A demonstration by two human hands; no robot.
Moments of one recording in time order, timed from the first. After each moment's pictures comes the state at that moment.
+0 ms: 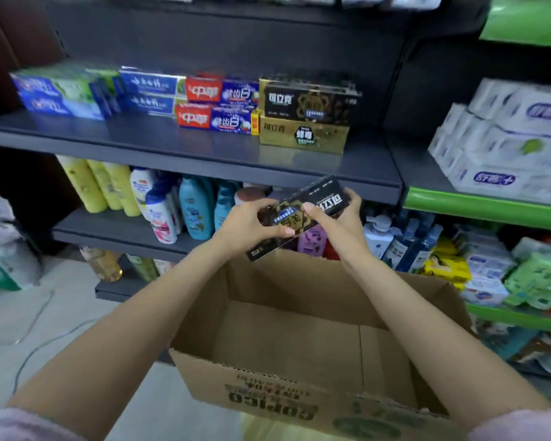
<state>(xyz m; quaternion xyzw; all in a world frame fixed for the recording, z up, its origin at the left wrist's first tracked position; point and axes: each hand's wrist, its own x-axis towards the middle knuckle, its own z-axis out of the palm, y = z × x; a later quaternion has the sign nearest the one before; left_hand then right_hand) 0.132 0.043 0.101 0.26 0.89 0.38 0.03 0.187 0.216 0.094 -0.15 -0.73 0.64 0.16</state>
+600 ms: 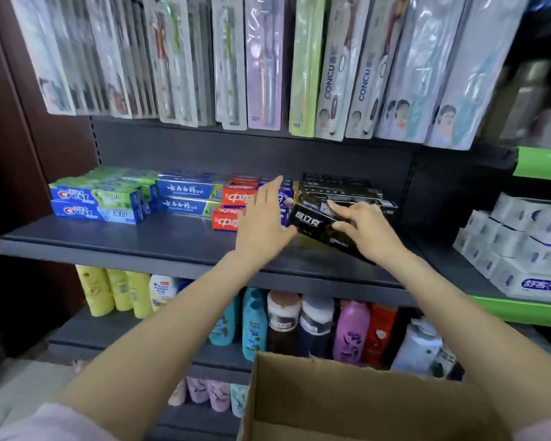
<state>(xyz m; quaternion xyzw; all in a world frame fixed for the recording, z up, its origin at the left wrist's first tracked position) 0.002 0.009 0.216 0.27 0.88 0.31 -0.25 0.069 0.195 0.229 -0.01 -0.96 0.15 0.23</state>
